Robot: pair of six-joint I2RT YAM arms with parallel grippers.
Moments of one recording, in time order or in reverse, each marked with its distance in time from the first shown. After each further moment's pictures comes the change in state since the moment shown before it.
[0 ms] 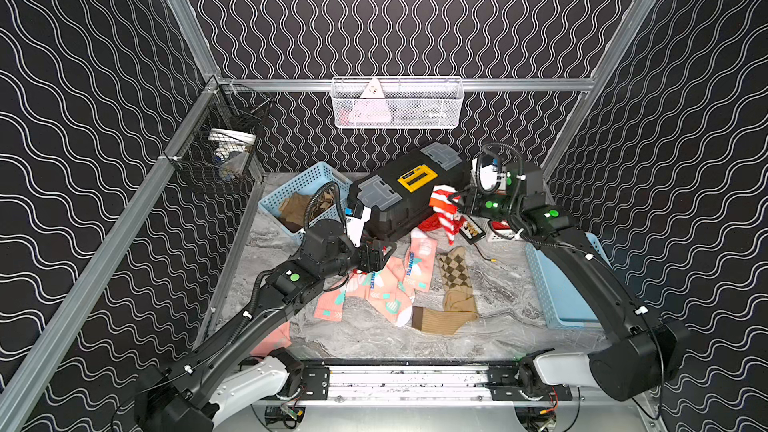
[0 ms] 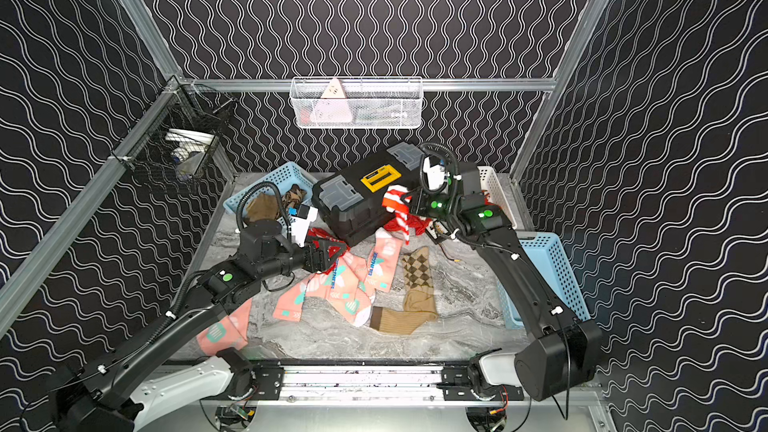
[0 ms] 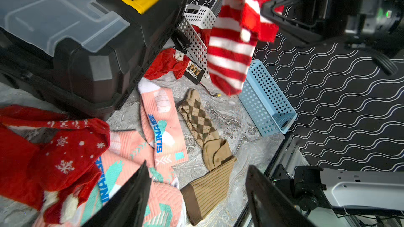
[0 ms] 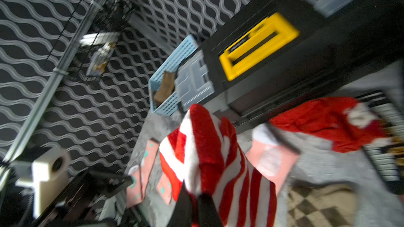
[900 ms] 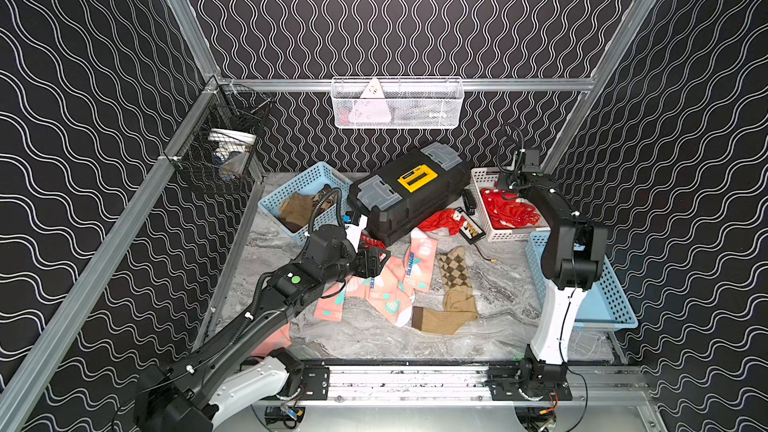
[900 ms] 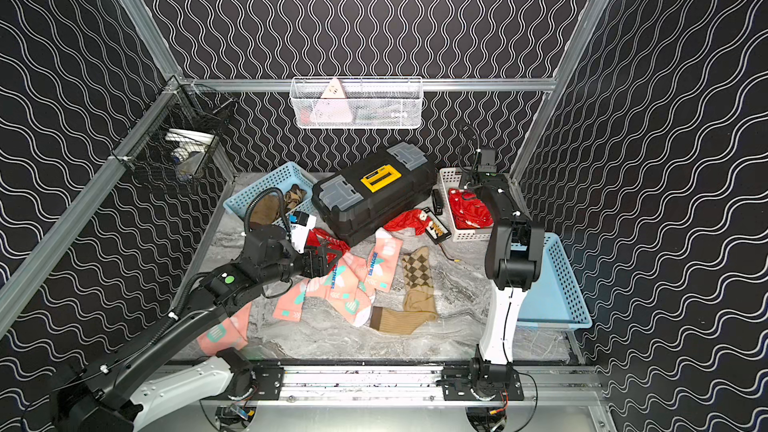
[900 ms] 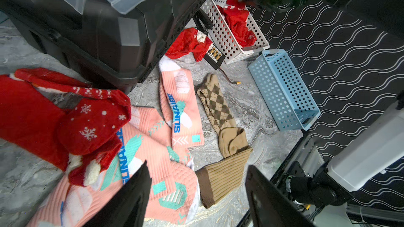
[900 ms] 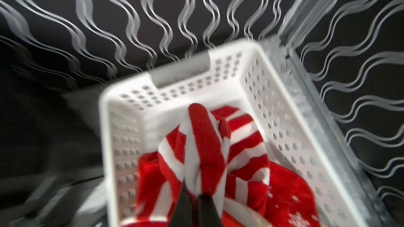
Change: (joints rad) left arm 0.000 0.001 -0.032 -0.081 -0.069 -0.010; right arm -0.329 0.787 0.431 0.090 0.542 -0.293
